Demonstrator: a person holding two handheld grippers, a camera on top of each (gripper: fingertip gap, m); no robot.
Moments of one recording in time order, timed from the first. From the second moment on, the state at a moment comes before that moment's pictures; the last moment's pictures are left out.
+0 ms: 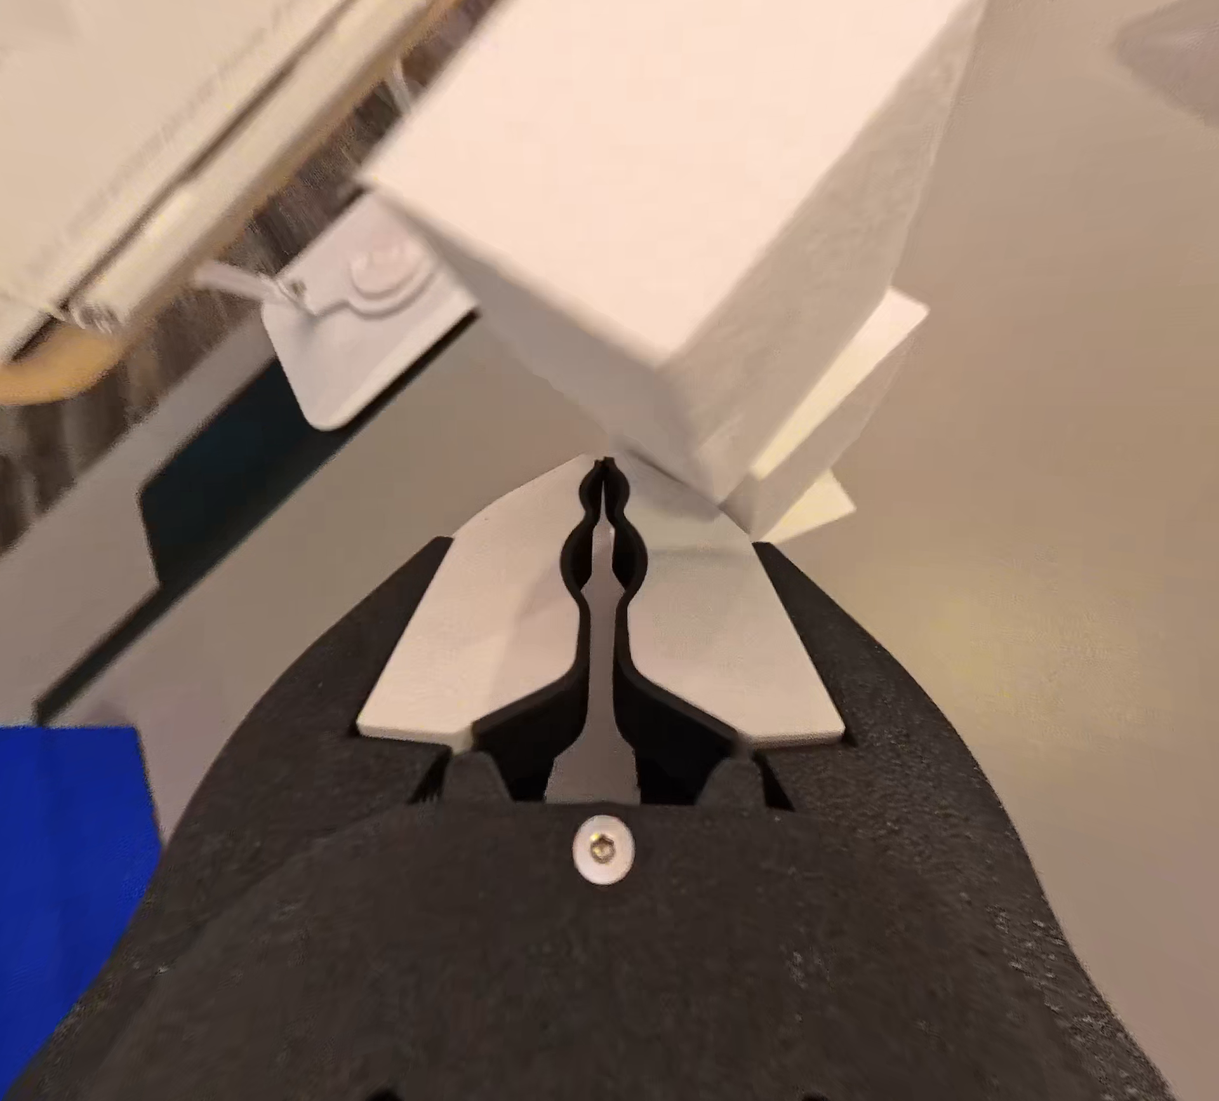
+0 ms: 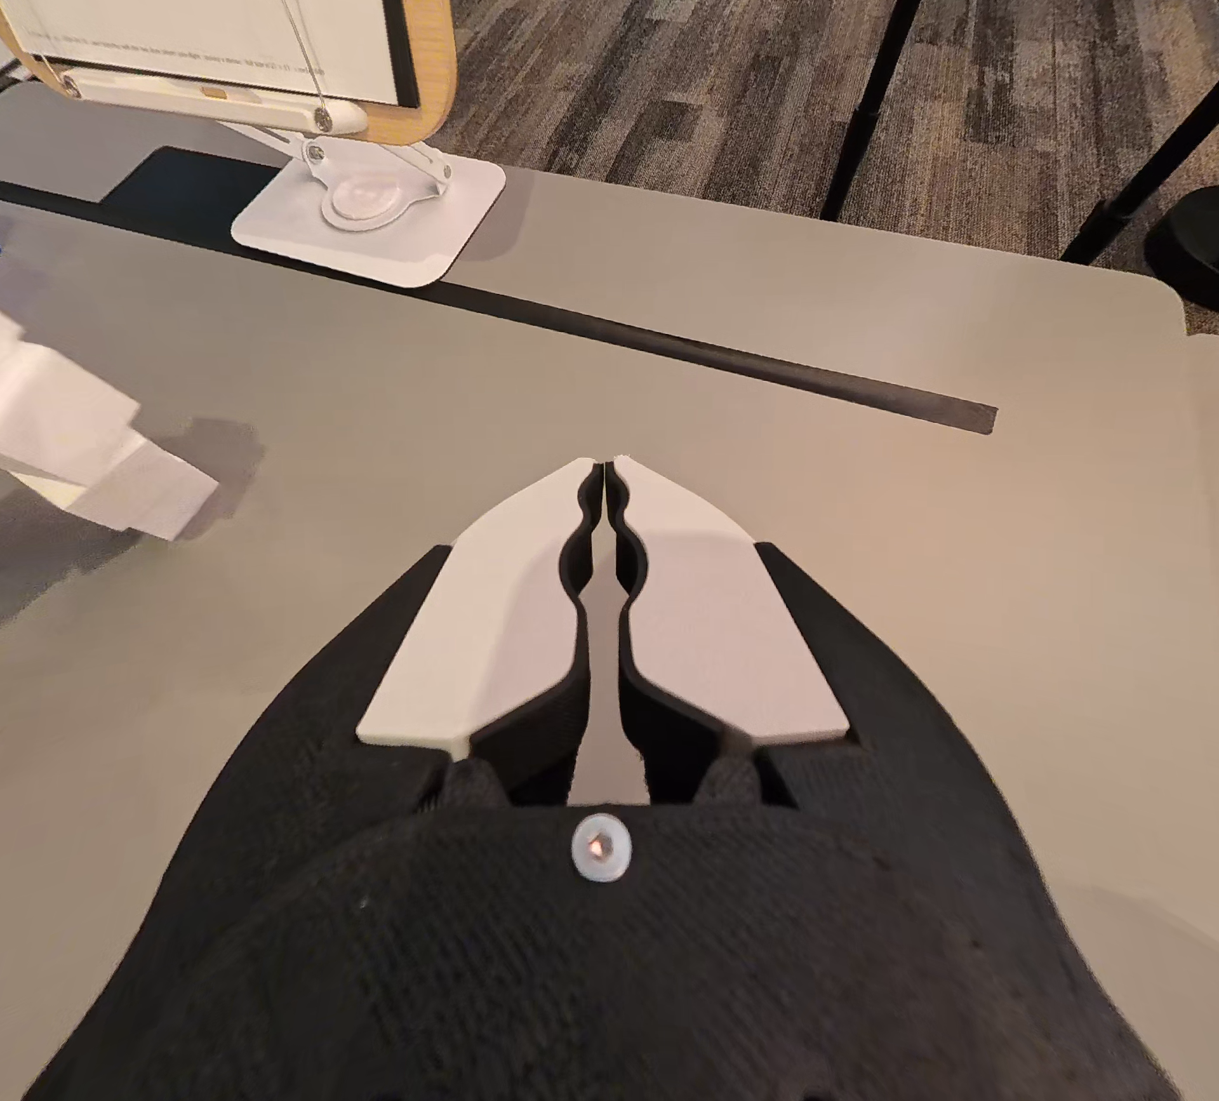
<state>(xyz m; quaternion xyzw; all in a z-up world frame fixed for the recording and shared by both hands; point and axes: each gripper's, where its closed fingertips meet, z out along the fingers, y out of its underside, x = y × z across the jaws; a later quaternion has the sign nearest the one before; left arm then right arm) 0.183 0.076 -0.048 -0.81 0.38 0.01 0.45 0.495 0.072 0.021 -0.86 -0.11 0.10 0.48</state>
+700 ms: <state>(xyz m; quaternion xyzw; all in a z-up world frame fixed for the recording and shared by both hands) 0.193 0.047 -0.072 -0.72 0.46 -0.21 0.48 0.522 0.043 0.051 -0.83 -0.11 0.11 0.54</state>
